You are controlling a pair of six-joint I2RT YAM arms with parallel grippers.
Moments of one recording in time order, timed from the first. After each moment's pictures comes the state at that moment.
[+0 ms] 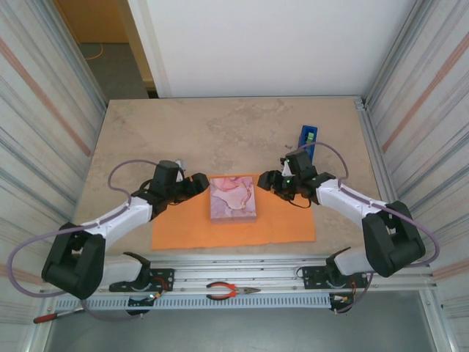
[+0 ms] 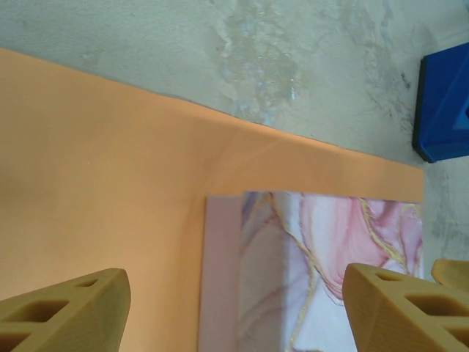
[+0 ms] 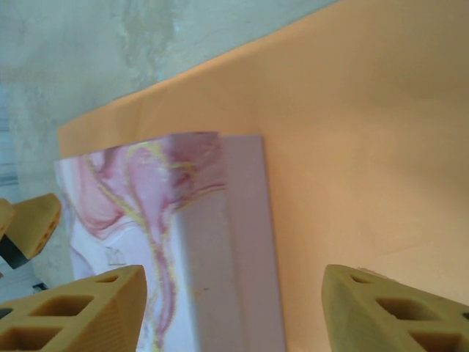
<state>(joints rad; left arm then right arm) -0.42 1.26 0.57 -0.06 0.23 -0.79 0.45 1.39 0.74 -0.24 -0.39 0.81</state>
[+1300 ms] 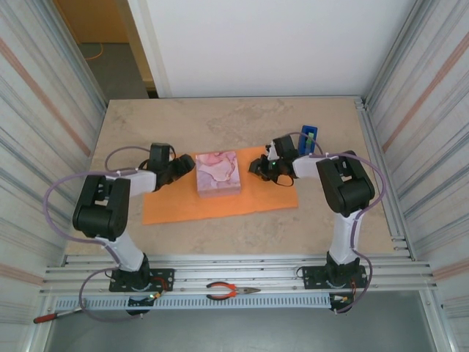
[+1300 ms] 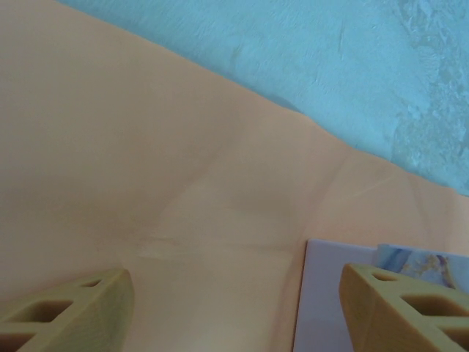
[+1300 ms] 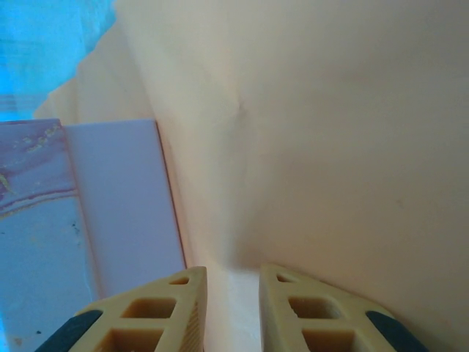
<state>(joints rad) -0.19 1.72 0.82 0.08 0.16 -0.67 0.37 1.99 1.07 0.03 -0.56 0.80</state>
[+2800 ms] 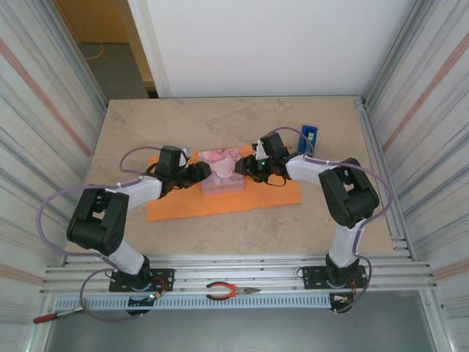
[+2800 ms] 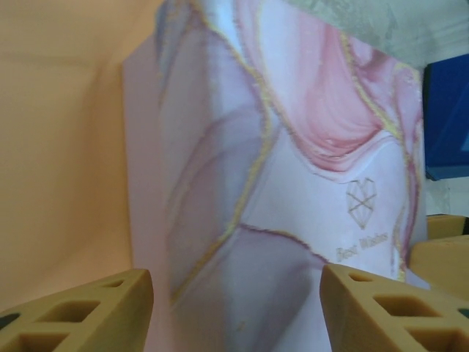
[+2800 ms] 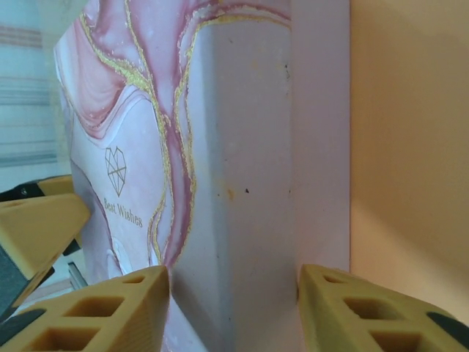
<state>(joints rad) -0.33 1.58 0.75 0.06 0.38 -0.69 0.50 1.87 1.10 -0.09 -0.55 0.79</state>
